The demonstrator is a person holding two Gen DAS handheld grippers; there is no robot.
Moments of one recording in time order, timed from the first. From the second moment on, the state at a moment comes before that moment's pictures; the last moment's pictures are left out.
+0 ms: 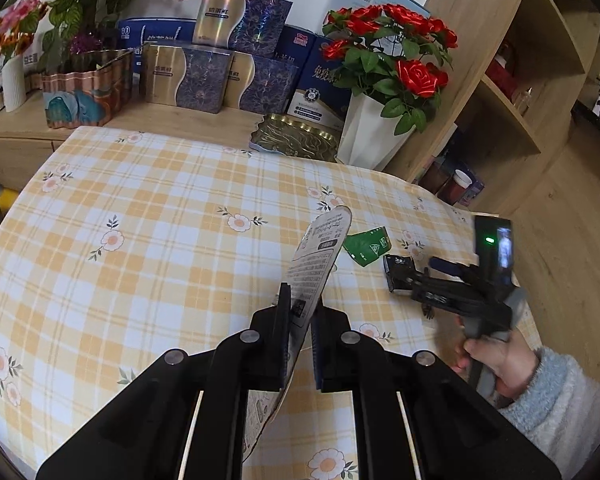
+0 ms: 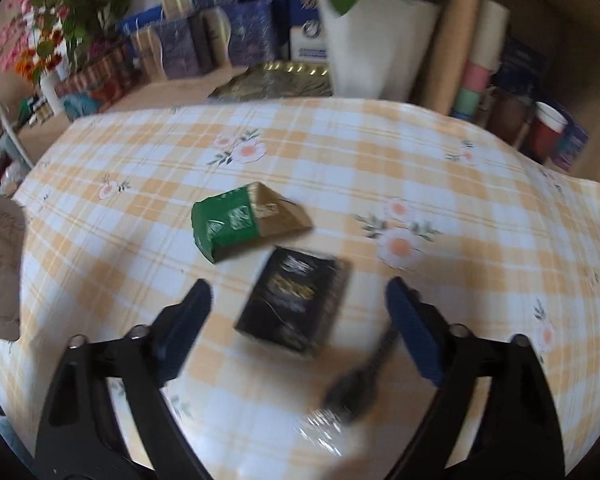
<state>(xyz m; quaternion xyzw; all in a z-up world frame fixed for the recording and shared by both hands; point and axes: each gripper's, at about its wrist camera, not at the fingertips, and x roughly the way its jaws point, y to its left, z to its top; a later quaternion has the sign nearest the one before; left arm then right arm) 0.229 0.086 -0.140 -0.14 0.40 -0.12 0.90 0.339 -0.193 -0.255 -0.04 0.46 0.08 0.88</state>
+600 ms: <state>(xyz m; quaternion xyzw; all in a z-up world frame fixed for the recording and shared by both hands) 0.180 0.091 -0.115 -0.16 0.38 -0.16 0.90 0.261 -0.205 -0.223 0.02 0.43 0.09 0.90</state>
